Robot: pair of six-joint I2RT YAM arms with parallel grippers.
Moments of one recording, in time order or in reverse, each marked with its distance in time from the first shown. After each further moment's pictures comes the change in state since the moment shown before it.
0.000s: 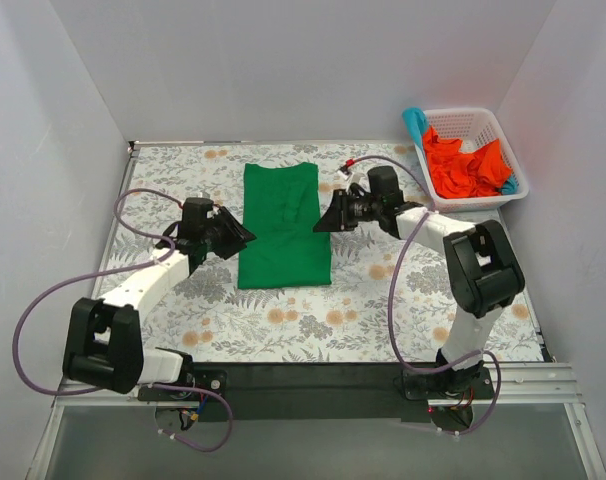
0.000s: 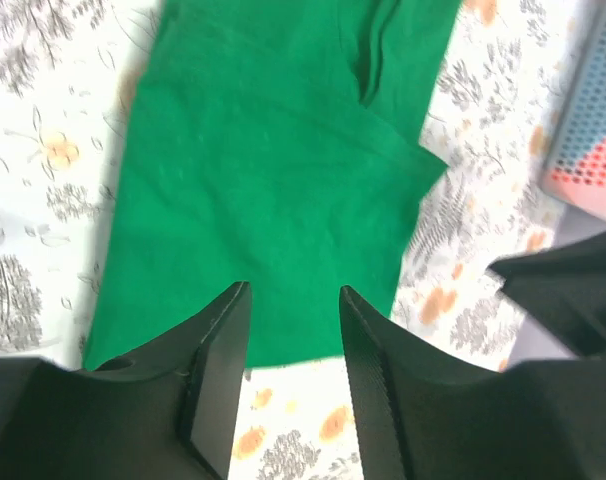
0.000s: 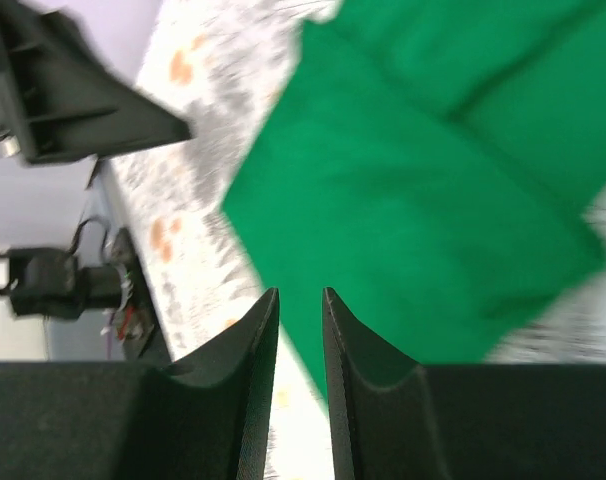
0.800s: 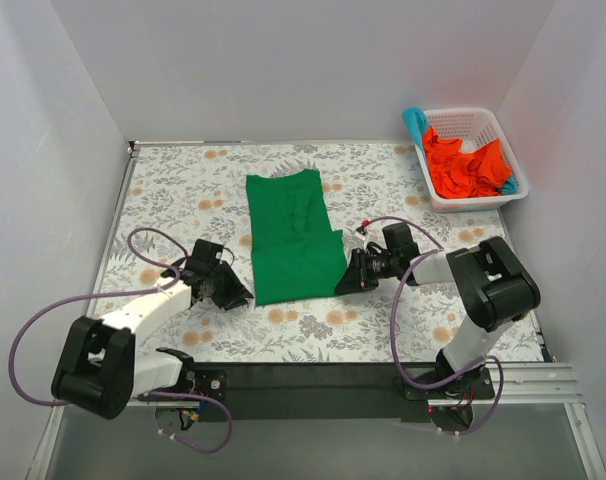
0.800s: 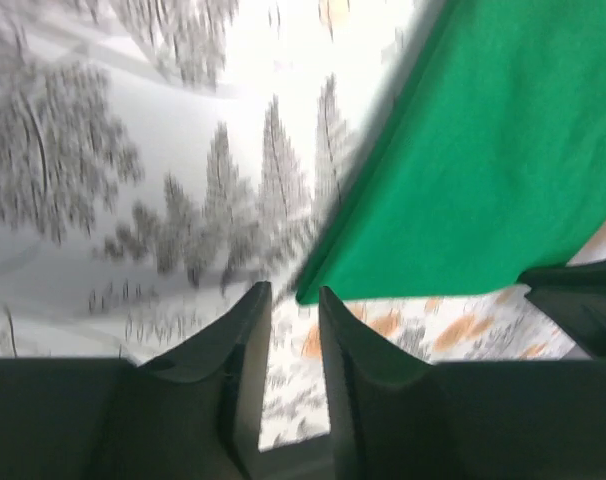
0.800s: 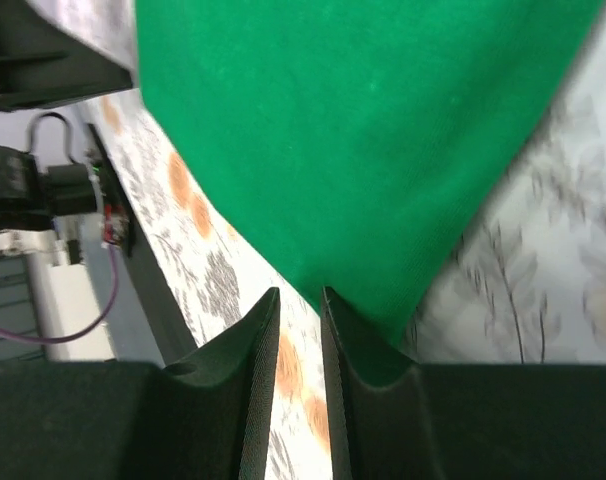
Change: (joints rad) left arm -0.075 -0.136 -0.275 -0.171 0.010 -0.096; right arm 0.020 -0.140 -0.544 0.169 -0.050 0.042
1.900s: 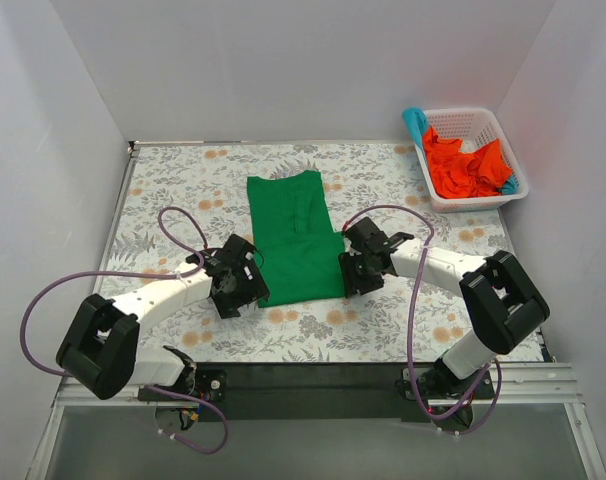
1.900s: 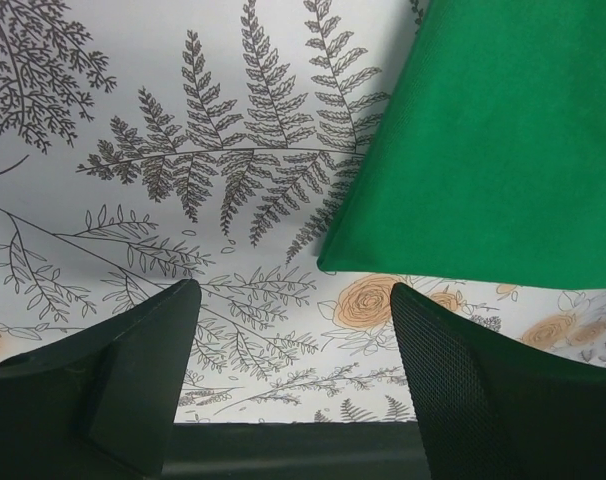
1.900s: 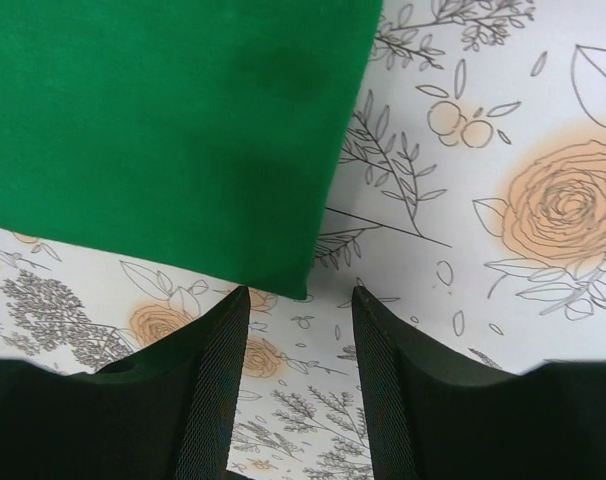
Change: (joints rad) left arm -0.254 0.065 0.179 -0.303 -0.235 -0.030; right arm 0.270 -0.163 0.265 -0.777 0.794 -0.092
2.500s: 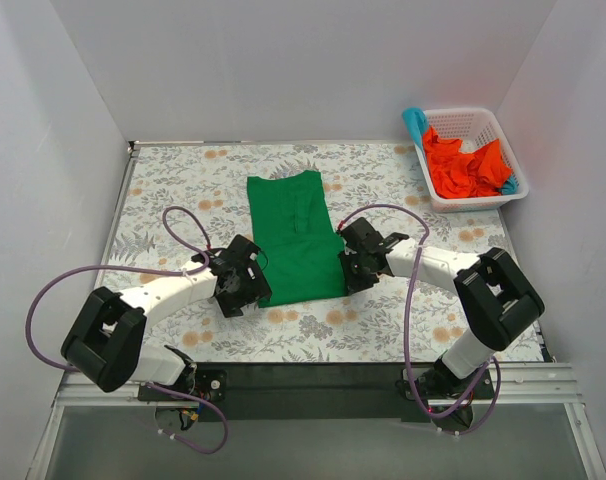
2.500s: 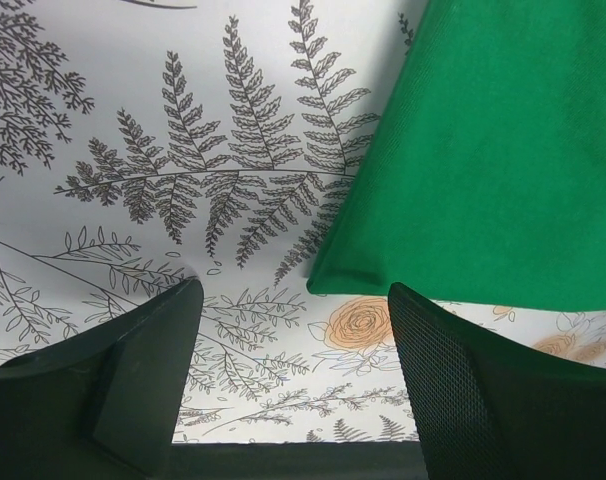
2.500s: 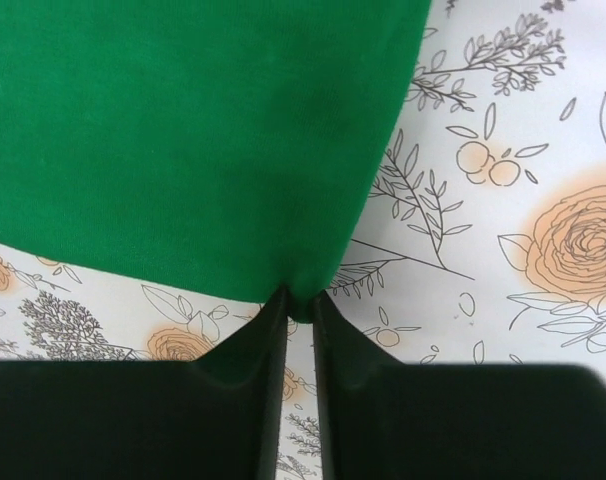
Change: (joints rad) left arm -0.023 0.047 0.000 0.044 -0.025 -0.020; right arm 0.024 0.033 0.010 0.051 0.009 0.011
